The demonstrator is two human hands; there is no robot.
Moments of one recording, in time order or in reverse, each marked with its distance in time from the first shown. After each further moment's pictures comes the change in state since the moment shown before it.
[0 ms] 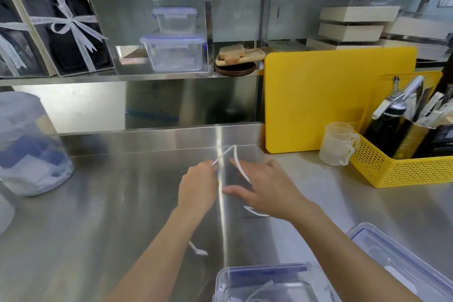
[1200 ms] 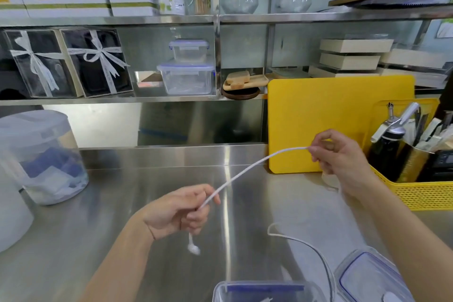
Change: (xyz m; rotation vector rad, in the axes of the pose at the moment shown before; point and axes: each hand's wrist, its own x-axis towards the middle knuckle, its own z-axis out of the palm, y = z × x) left_hand -0.025 -0.044 -0.062 -1.316 -1.028 0.149; right_hand -0.015 0.107 -0.082 1.021 0.422 0.224
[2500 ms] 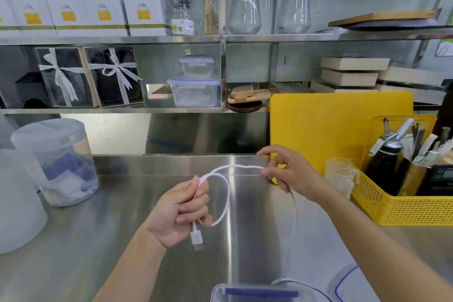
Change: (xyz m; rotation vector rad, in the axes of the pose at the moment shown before) left_hand -0.014 0.019 0.057 -0.310 0.217 0.282; right_hand -0.015 -0.033 0.058 -0.274 -0.375 -0.089
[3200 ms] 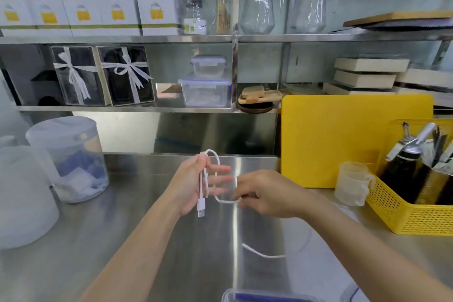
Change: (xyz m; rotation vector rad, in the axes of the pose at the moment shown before) left_hand 0.040 0.026 -0.008 0.372 0.418 0.121; right_hand 0.003 -0.050 0.055 -0.703 -0.399 -0.349
